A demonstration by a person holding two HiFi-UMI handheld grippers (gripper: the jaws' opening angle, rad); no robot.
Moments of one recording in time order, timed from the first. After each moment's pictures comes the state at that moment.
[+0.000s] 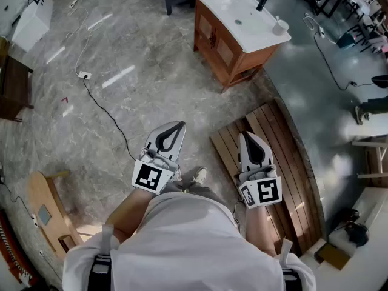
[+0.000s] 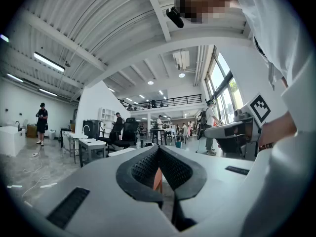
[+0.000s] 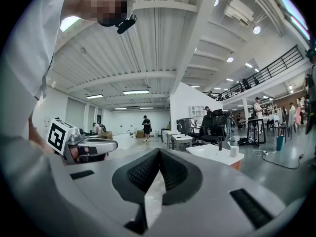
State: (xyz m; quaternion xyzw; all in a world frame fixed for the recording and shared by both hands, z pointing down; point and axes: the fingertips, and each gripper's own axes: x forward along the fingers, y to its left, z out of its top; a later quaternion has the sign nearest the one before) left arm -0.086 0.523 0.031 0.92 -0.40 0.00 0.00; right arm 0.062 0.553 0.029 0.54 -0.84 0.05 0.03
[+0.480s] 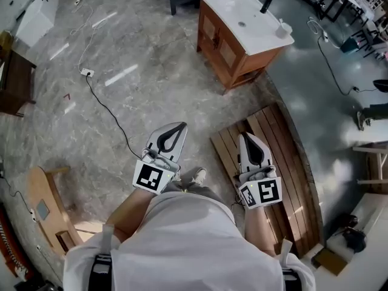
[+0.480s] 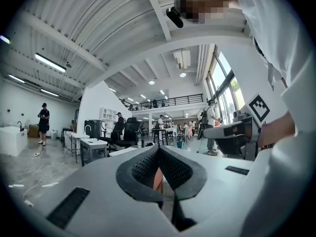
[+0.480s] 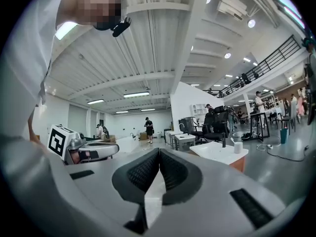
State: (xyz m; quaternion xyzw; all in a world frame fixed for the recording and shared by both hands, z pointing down) left arm -0.080 0.525 0.034 0.92 -0.40 0.00 0.00; right arm 0.065 0.551 0.033 0.53 -0.85 0.07 0.01
